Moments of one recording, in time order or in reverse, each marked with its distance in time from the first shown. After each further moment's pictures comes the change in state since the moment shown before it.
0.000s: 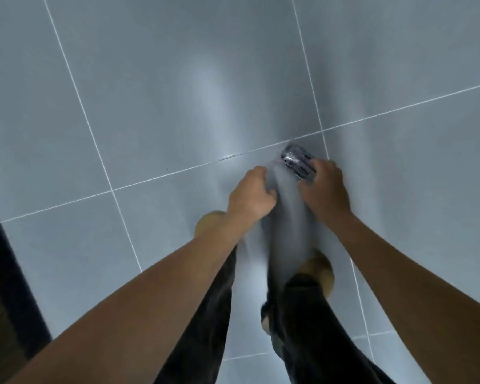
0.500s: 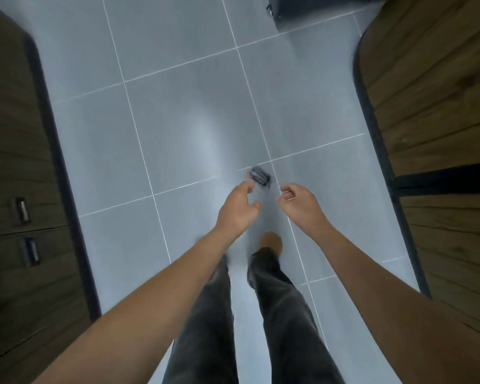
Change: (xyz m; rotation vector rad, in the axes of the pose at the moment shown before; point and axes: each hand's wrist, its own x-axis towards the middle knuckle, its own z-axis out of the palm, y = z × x) left_hand -0.380 0.143 -0.094 -0.169 0.141 0.133; right_hand -0.322 -0.093 -0.271 0.385 -0.082 0.015
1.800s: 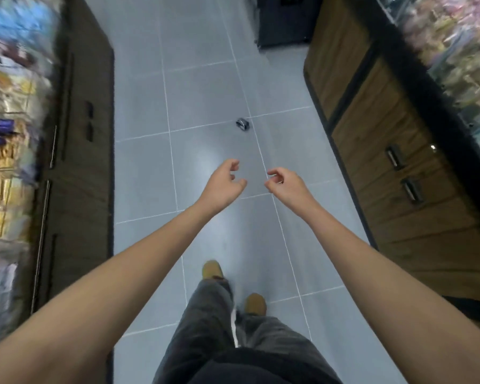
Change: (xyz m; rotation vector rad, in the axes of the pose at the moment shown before) left_hand -0.693 -0.164 0.275 -0.148 0.263 0.285; right_hand -0.651 0.357 -0.002 0.002 0.053 -0.383
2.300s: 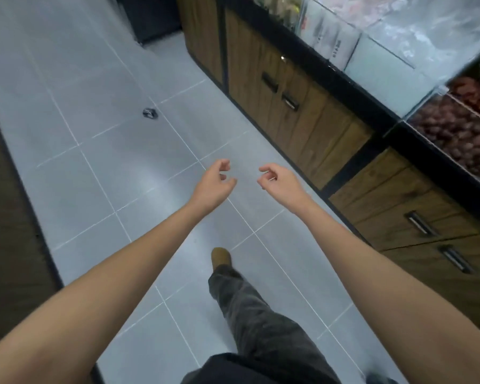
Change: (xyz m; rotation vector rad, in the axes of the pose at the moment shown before) left_hand -0.256 -0.015 0.195 0.122 -0.310 0.252; right_hand -0.326 0.196 -0.062 0.144 0.356 0.114
